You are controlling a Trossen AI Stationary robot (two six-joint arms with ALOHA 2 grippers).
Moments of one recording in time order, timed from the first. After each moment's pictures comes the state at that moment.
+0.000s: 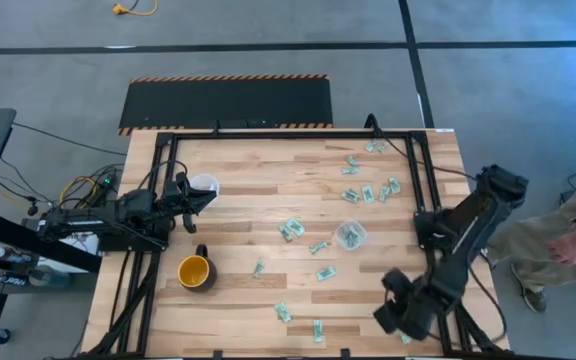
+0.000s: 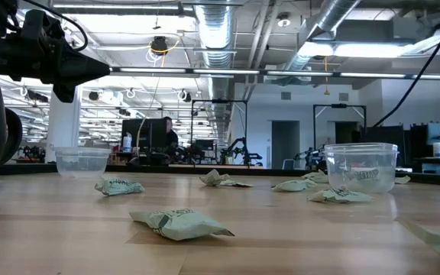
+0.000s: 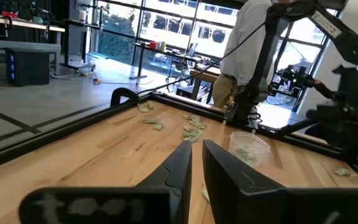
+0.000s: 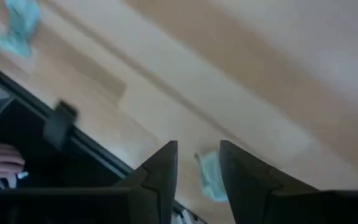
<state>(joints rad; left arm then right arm) 0.06 0.01 0.02 0.04 -0.25 -0.23 1.00 1.53 1.00 -0.77 0.06 1.93</state>
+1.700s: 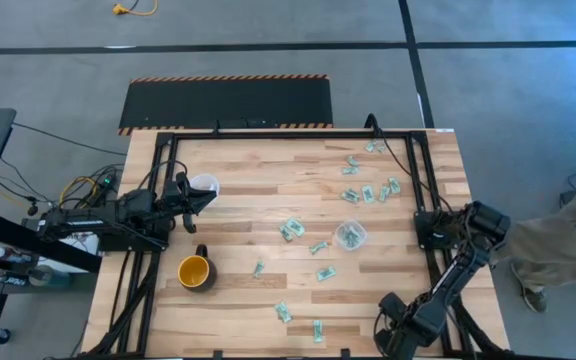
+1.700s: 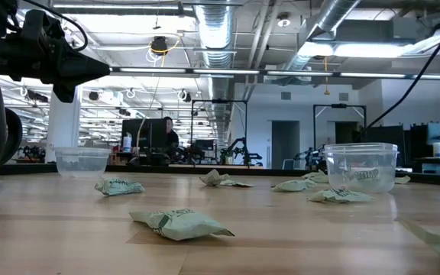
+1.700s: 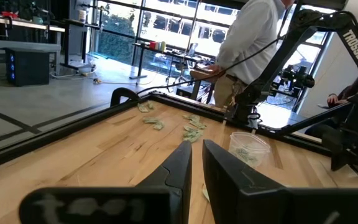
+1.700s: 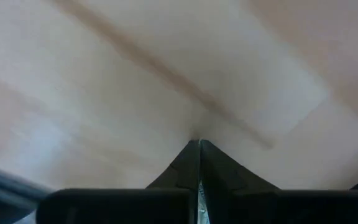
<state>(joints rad) 0.06 0.01 0.02 0.04 -0.25 -0.23 1.01 1.87 1.13 -0.82 -0.17 1.90</state>
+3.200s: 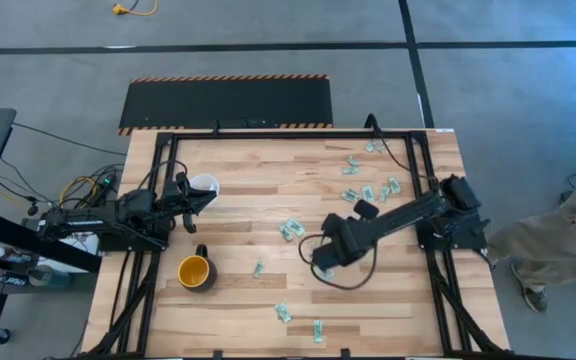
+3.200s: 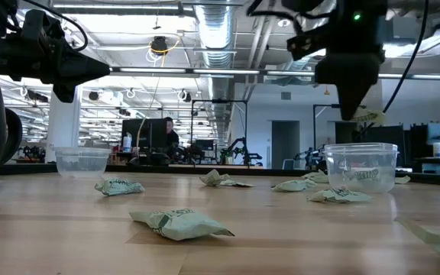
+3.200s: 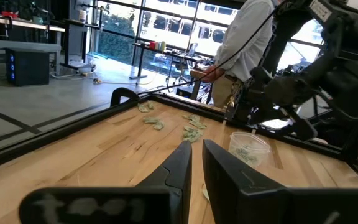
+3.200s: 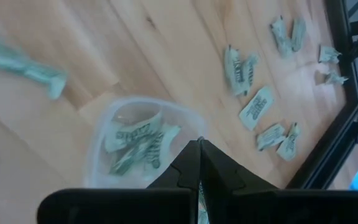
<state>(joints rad) 0.06 0.01 0.02 0.04 -0.25 -0.23 0.34 1.87 1.42 -1.41 0.46 0.91</state>
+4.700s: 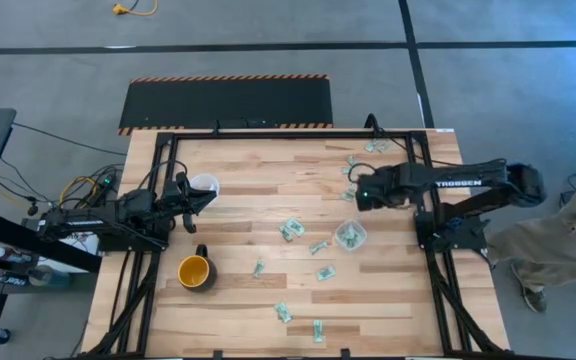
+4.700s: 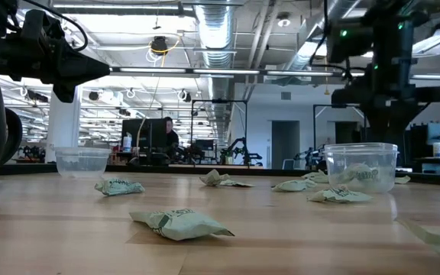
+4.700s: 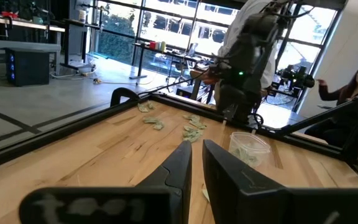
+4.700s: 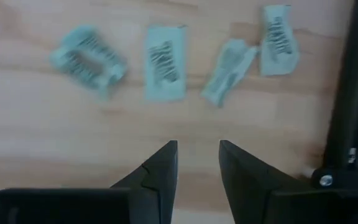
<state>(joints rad) 0.06 0.01 0.02 0.04 -0.25 -0.23 -0.21 1.26 0.80 -1.08 0.21 1.20</state>
